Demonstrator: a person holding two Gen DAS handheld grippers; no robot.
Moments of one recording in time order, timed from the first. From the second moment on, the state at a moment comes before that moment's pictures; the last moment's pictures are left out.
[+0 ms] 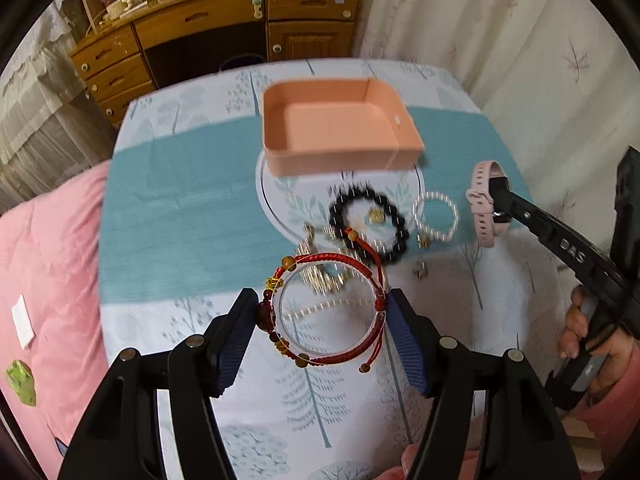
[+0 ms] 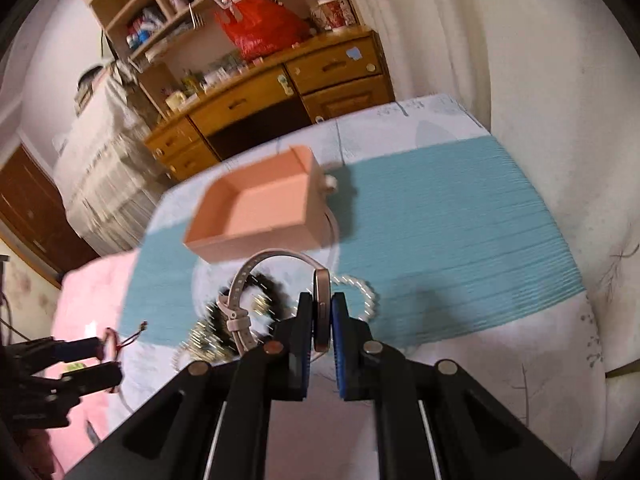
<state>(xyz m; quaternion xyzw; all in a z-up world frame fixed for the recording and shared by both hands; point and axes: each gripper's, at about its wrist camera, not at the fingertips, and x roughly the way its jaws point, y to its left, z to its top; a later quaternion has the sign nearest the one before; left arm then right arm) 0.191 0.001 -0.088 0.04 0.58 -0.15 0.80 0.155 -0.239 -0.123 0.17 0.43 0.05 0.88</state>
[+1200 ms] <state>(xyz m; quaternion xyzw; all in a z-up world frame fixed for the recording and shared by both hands) 0.336 0.003 -0.086 0.01 0.56 -0.13 0.82 0.260 -0.233 -0.116 0.16 0.48 0.04 0.86</state>
